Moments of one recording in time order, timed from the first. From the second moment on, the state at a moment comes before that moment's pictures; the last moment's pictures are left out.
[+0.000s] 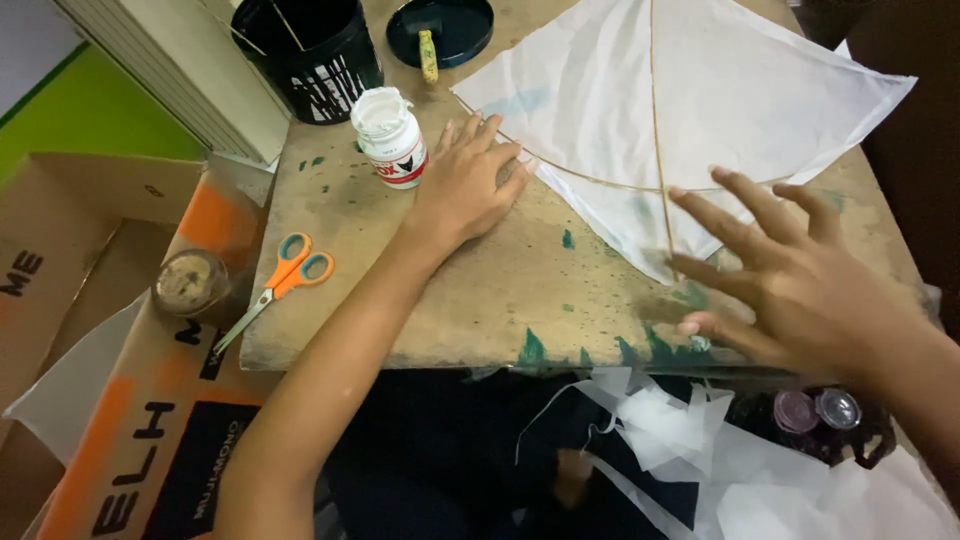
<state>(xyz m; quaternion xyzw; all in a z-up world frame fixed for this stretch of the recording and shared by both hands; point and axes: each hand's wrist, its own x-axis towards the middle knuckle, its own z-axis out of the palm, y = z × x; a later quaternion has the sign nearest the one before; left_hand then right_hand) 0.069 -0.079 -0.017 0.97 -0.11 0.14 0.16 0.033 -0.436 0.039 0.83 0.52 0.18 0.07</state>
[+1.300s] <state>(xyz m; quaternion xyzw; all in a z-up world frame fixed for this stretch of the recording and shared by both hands) 0.077 -0.081 -0.014 0.89 -0.37 0.22 0.14 0.039 -0.439 -0.007 0.87 0.43 0.21 -0.08</state>
